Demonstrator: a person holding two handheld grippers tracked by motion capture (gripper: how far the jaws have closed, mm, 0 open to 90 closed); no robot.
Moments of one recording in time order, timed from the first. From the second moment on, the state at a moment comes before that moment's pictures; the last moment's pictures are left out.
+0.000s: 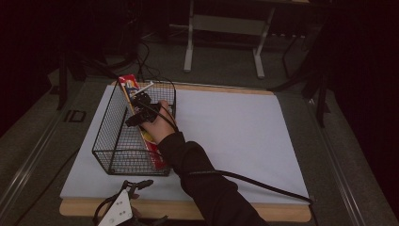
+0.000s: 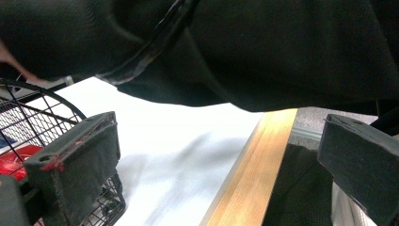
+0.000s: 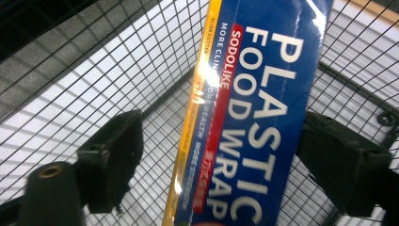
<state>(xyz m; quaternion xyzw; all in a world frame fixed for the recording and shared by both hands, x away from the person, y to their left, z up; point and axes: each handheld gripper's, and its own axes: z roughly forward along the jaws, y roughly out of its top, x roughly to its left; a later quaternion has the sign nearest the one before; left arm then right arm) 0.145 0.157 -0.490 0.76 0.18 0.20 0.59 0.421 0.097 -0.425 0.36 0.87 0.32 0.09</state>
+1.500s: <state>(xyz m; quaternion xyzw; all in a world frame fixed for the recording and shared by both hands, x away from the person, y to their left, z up) 0.149 0.153 -0.493 0.77 0.19 0.19 0.58 0.402 -0.078 -0.388 0.36 0.84 0.38 0.12</state>
